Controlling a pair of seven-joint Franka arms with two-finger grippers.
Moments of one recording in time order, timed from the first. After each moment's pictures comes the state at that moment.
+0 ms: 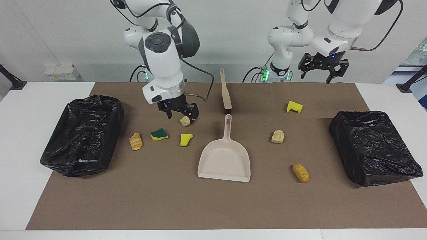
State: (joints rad) left arm -0.13 -0.13 -0.10 -1.71 -0.01 1.52 0.13; right arm 0.36 0.25 0.02 -1.57 0.05 1.87 0.70
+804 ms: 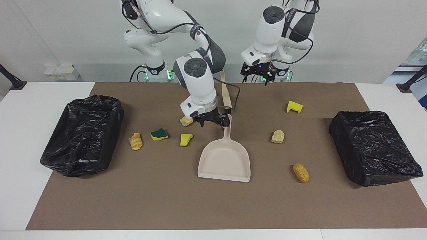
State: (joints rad) left arm -0.56 -0.29 -0.11 -2.24 -0.08 1.85 -0.27; right arm 0.49 0.40 0.02 -1.58 0.18 2.04 0.76
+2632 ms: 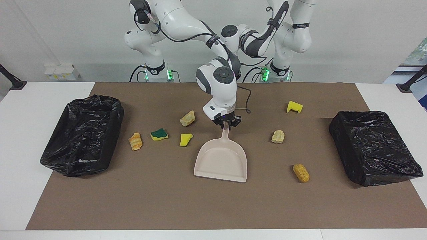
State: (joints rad) left arm -0.94 -0.21 -0.08 -2.50 -0.08 2.16 -0.75; right arm 0.62 0.45 0.02 -1.64 0.07 2.12 0.79
